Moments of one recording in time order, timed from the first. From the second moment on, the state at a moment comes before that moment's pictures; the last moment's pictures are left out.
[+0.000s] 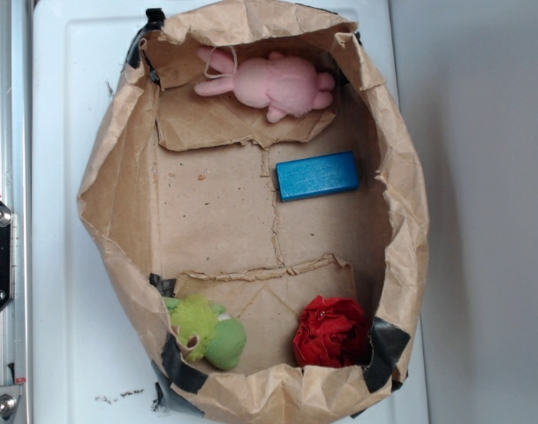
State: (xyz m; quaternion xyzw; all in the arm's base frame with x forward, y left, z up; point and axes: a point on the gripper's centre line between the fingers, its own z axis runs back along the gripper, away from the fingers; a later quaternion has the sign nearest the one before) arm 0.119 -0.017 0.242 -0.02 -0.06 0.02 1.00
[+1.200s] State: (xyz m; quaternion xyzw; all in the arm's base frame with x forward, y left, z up) arm 0.240 0.055 0.175 0.03 -0.05 -0.13 0.99
